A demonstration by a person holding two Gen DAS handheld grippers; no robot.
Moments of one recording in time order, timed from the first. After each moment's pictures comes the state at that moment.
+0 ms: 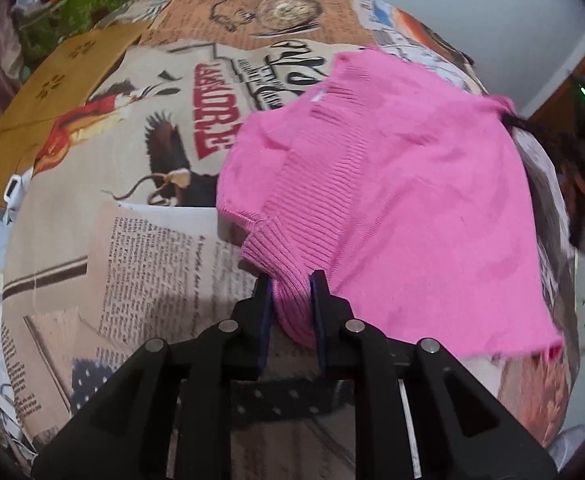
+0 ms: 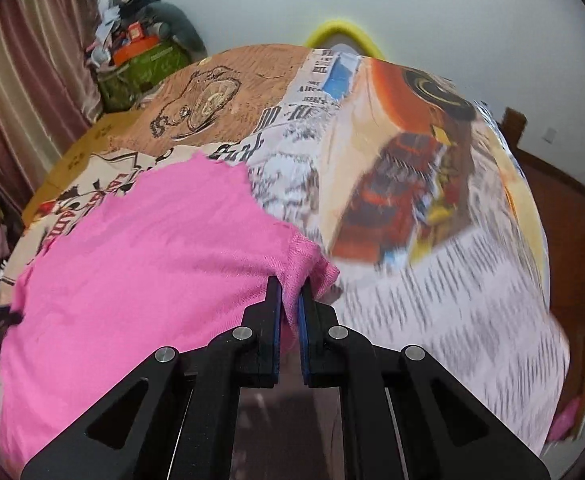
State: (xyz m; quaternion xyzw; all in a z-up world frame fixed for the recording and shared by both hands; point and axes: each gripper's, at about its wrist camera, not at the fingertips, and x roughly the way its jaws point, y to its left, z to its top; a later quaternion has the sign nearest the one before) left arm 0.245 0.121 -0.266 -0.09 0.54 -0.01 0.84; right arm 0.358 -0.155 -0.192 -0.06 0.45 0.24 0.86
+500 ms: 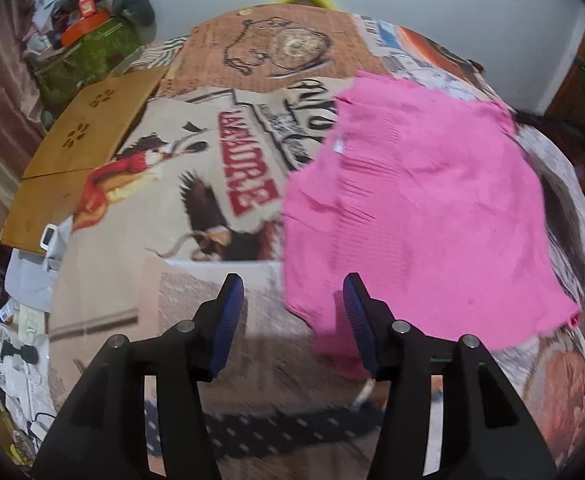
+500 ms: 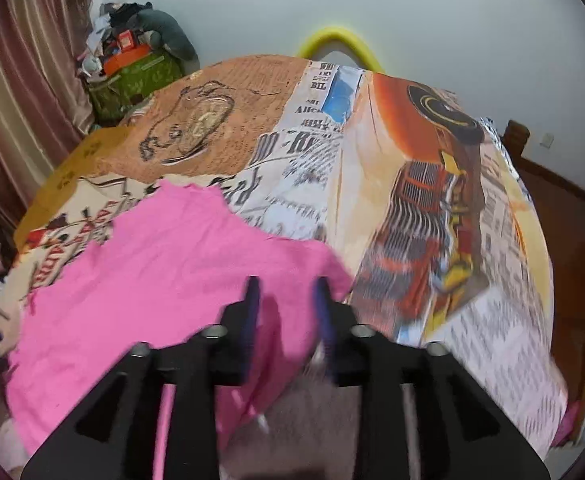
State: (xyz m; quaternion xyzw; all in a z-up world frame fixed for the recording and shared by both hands) left arm 0.261 0.134 -0.248 -0.03 0.50 0.04 0.86; right arm 0.353 -0.147 -0.174 -0.03 0.44 0.24 0.87
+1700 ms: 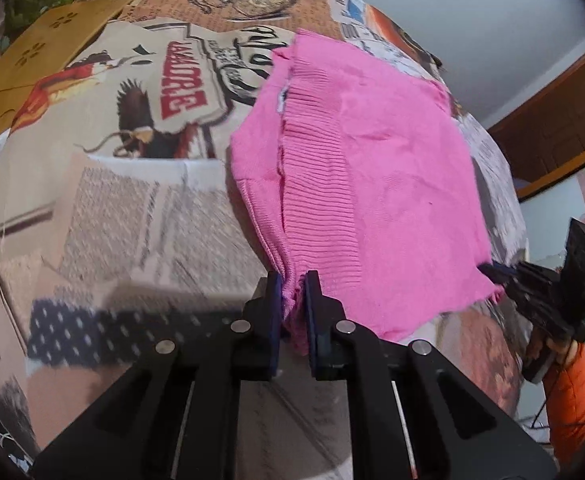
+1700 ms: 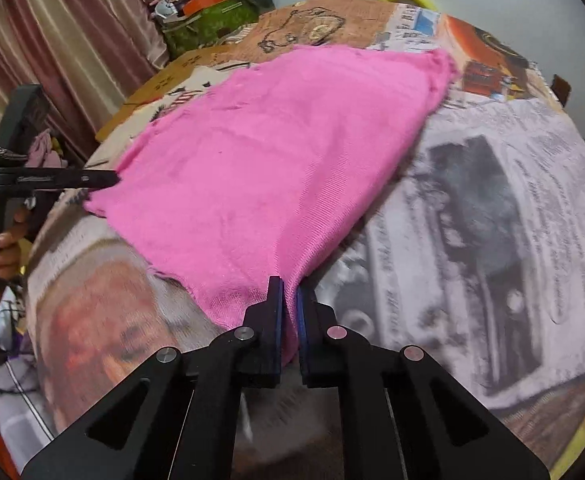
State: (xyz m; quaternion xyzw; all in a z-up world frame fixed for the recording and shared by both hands) left arm 0.213 0.110 -0.253 -0.17 0.55 -0.07 0.81; right arm 0.185 -0.141 -0.214 -0.05 0.50 0.32 0.80
